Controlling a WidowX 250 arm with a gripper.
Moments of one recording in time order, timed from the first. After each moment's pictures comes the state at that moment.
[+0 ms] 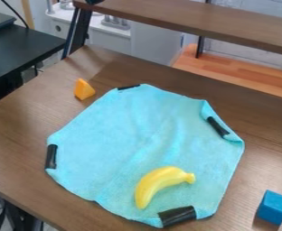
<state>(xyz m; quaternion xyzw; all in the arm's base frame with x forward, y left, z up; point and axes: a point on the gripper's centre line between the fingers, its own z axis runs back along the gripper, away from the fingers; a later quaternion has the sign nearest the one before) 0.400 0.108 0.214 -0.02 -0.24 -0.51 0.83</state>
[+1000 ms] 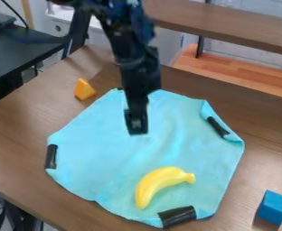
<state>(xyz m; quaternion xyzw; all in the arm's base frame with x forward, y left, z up) 0.319 -0.026 0.082 0.02 -0.13 -0.48 0.87</state>
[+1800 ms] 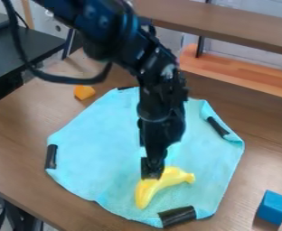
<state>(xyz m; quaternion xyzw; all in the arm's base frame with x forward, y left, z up) 0.294 -0.064 0.036 0.07 -0.09 -0.48 0.87</state>
